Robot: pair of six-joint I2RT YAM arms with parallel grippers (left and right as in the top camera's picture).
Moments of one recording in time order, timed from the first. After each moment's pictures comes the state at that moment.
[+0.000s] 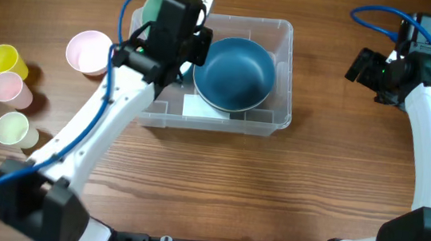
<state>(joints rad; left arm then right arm) -0.42 1.66 1.44 -0.54 -0.15 -0.05 -0.10 1.63 1.49 -1.01 0.10 0.34</state>
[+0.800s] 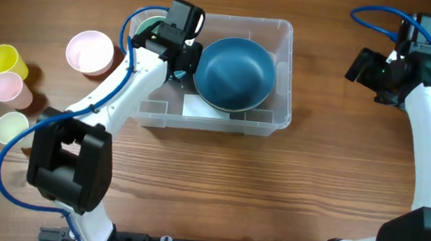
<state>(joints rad) -0.36 1.88 1.44 -0.58 -0.17 -0.05 -0.10 1.63 1.49 -1.01 0.10 0.34</state>
